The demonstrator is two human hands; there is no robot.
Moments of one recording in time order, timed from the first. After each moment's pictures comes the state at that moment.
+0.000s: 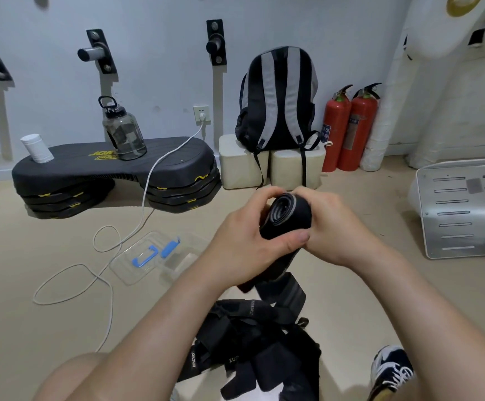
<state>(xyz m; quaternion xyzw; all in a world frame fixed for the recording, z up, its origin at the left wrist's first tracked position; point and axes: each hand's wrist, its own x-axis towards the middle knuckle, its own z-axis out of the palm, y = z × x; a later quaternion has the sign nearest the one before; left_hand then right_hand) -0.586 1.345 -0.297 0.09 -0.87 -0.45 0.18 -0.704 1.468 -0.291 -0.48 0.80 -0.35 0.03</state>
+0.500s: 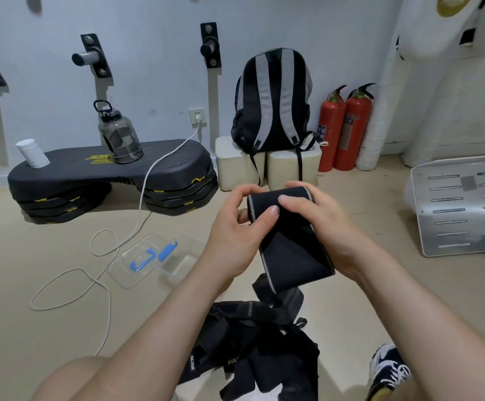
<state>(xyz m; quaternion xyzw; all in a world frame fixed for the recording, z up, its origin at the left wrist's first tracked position) -0.596 1.351 -0.303 0.14 -0.69 -0.67 0.24 -0.692 1.472 -0.282 -0.26 0.62 -0.67 0.31</state>
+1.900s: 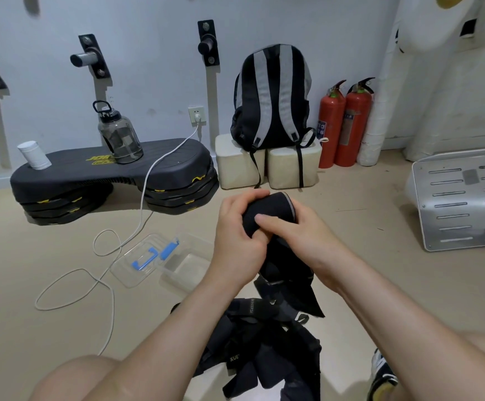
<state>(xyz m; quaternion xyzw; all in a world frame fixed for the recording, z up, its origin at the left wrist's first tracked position) -0.598 1.363 -0.315 0.17 -0.77 -0.51 0.34 -0.680 1.460 -0.307 -0.27 0.66 -0.64 0.29</state>
